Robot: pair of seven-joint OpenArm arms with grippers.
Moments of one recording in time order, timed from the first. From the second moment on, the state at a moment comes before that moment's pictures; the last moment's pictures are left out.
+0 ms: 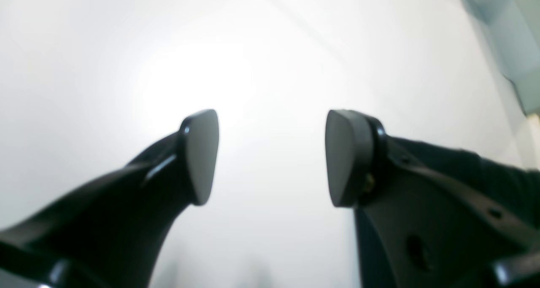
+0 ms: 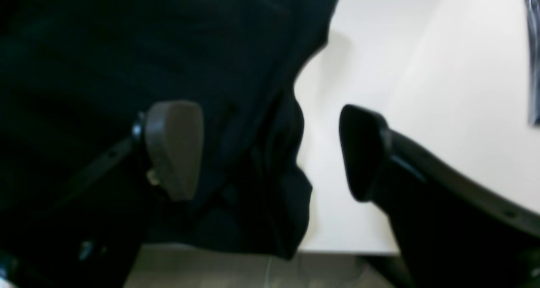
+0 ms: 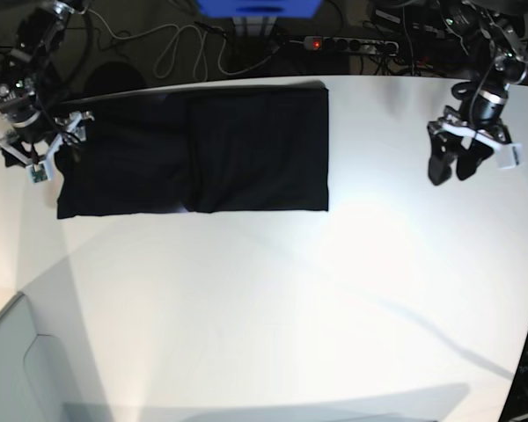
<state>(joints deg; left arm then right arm) 24.9 -8.5 -43.0 110.5 -50.6 -28.1 46.5 -17.6 7.5 36.9 104.0 3.6 44.8 -46.7</state>
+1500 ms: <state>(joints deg) 19.9 -7.6 -19.3 92.9 -49.4 -27.4 45.6 -18.0 6.9 30.4 110.7 3.0 47.3 -47.2</state>
